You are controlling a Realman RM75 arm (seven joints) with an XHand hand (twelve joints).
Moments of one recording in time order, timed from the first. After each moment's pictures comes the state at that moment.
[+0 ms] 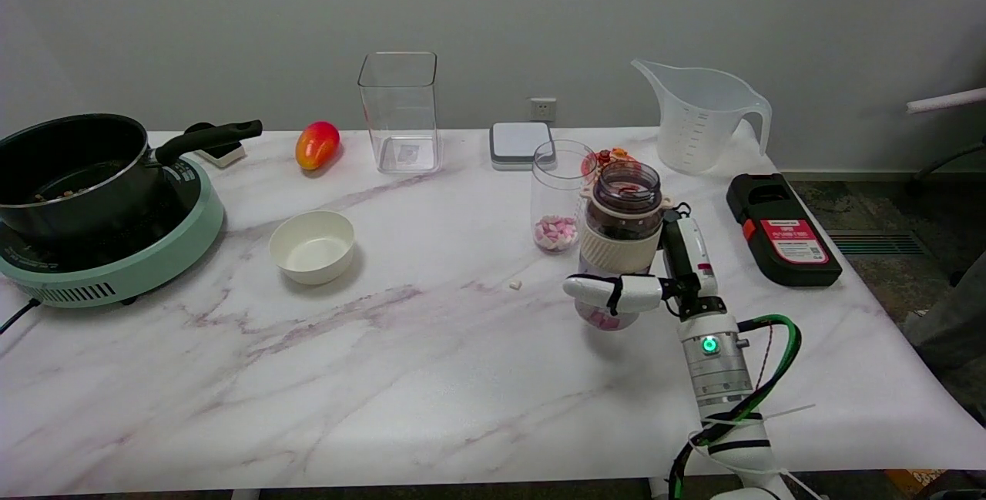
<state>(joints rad) -0.14 -1.20 -2.04 1.16 0.91 1.20 0.77</state>
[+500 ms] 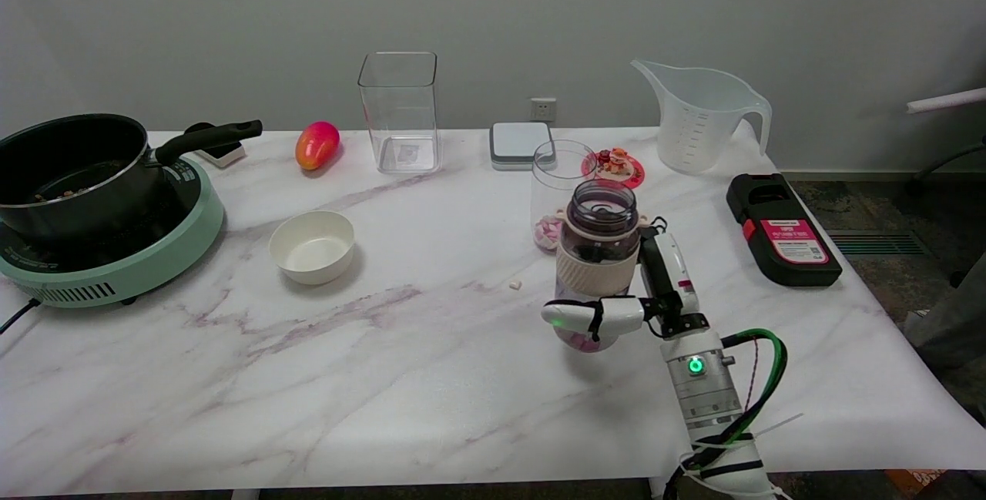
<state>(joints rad) -0.18 -1.21 -2.08 1.19 0.85 1.20 0.79</state>
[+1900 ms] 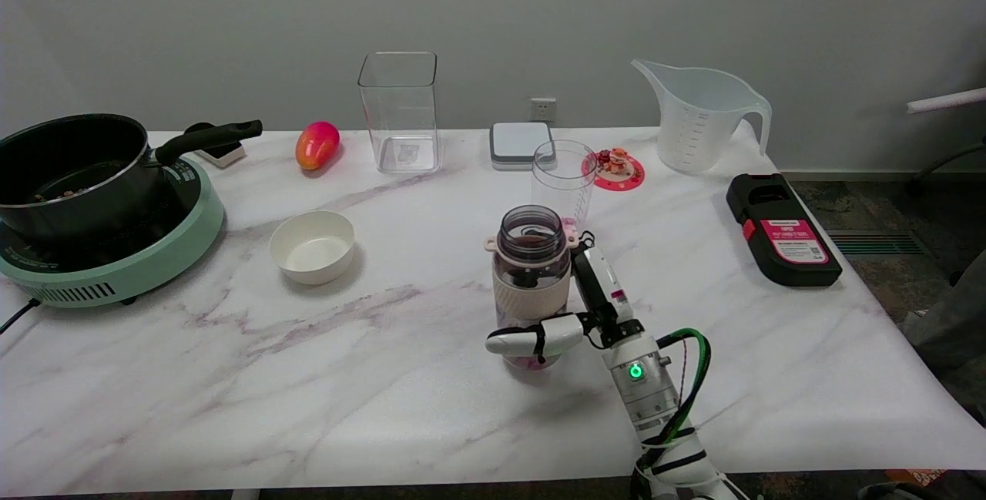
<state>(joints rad) -0.01 -1.34 -2.11 0.87 0.62 1.23 0.98</state>
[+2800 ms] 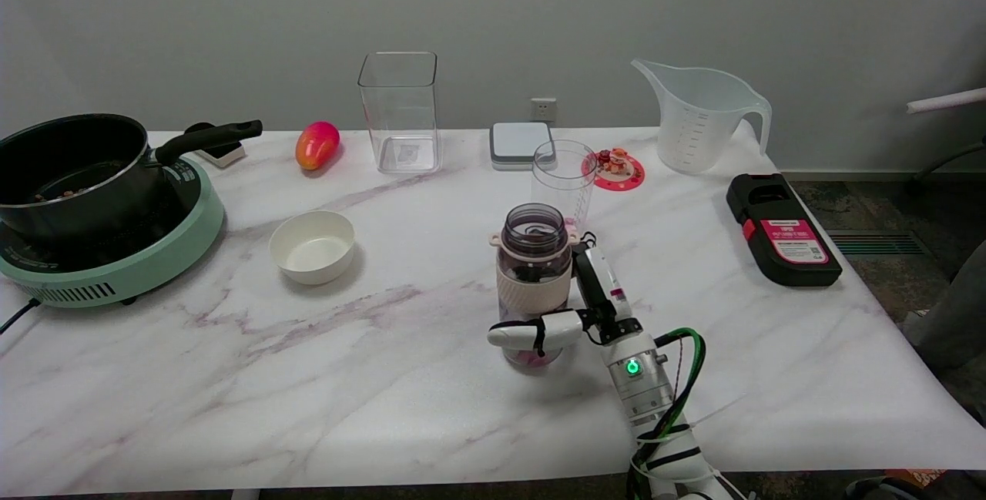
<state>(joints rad) 0.02 -1.37 -2.11 0.80 0.65 1.23 1.00</state>
